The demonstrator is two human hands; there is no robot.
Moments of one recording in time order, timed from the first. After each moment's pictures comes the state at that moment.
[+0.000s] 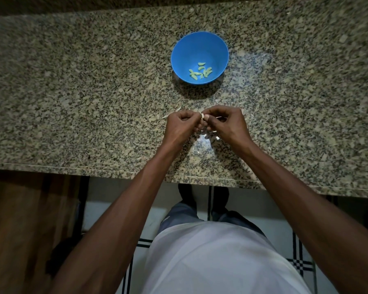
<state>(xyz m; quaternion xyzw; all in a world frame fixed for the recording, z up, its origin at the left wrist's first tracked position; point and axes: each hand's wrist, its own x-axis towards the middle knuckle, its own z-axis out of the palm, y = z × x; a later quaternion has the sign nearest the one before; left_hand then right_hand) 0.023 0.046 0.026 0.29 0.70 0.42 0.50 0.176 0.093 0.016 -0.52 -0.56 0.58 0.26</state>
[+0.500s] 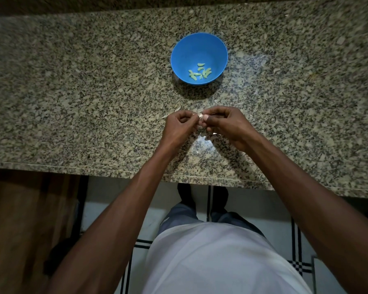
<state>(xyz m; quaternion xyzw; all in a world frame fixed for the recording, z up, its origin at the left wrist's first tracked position) 0.018 0.041 0.024 0.31 0.70 0.41 0.49 0.182 0.105 0.029 -0.49 -0.42 0.73 0.21</state>
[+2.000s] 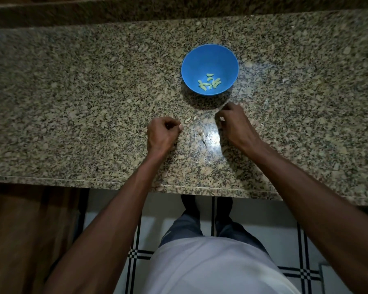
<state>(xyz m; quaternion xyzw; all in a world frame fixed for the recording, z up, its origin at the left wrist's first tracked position) -0.060 0.044 0.001 0.41 0.80 0.30 0.30 0.157 0.127 0.001 -0.46 -0.85 0.23 0.10</state>
